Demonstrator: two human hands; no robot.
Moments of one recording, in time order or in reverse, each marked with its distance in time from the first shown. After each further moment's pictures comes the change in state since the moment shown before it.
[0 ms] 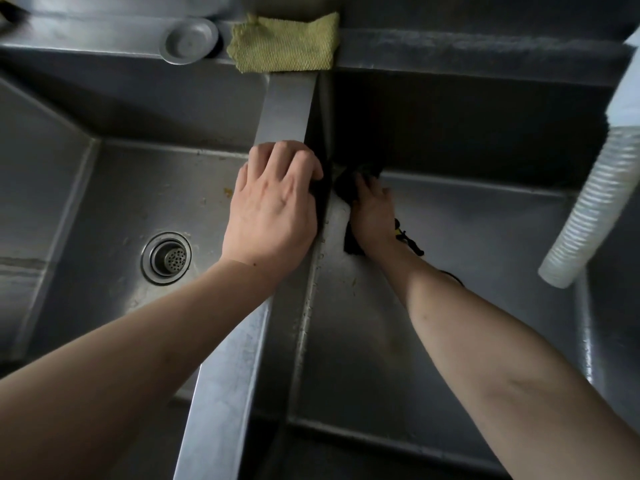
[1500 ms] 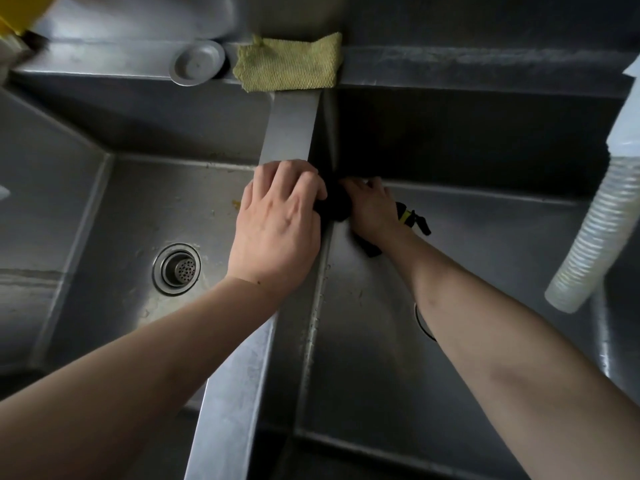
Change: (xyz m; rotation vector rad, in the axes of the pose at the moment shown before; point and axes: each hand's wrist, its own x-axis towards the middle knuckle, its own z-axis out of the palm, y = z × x) left_hand 0.002 -0.002 0.000 0.035 -0.031 -0.003; right_hand 0.036 -0.014 -0.019 -0.141 -0.261 -0.163
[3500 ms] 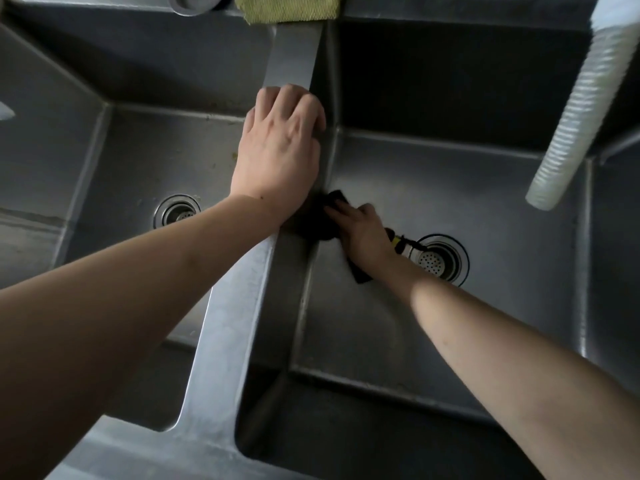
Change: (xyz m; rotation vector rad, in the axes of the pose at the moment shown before) left_hand -0.002 -0.002 0.006 0.034 0.076 0.036; right_hand -0.128 -0.007 0.072 0.085 0.144 -0.246
